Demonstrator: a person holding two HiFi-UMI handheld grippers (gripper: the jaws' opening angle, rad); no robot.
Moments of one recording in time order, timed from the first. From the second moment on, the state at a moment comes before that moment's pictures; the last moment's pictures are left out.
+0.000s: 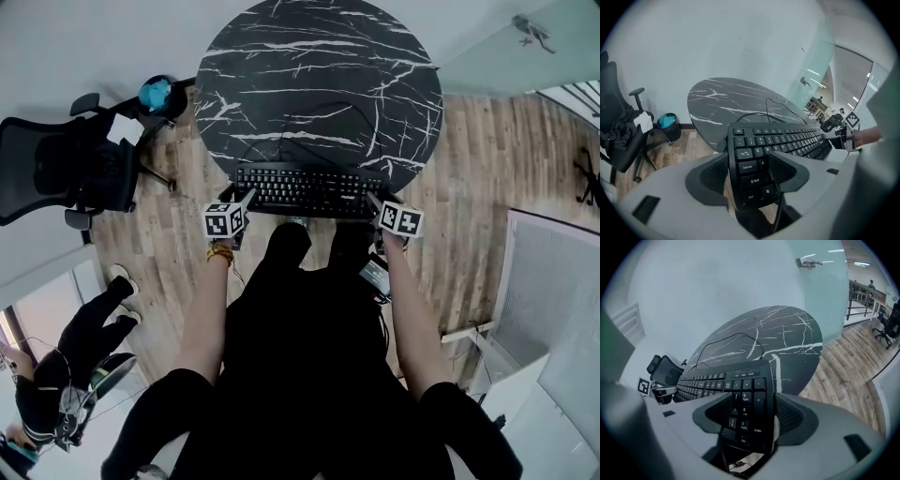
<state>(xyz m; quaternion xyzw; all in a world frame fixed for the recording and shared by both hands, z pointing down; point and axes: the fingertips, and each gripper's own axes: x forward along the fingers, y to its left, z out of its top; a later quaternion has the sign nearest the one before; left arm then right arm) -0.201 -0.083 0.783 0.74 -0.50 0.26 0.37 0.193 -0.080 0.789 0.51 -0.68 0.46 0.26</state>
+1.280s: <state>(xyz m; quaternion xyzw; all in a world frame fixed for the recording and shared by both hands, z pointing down) -0.167 -0.128 0.603 0.81 -0.55 0.17 0.08 0.176 -0.115 0.607 0.60 -0.76 0.19 0.13</state>
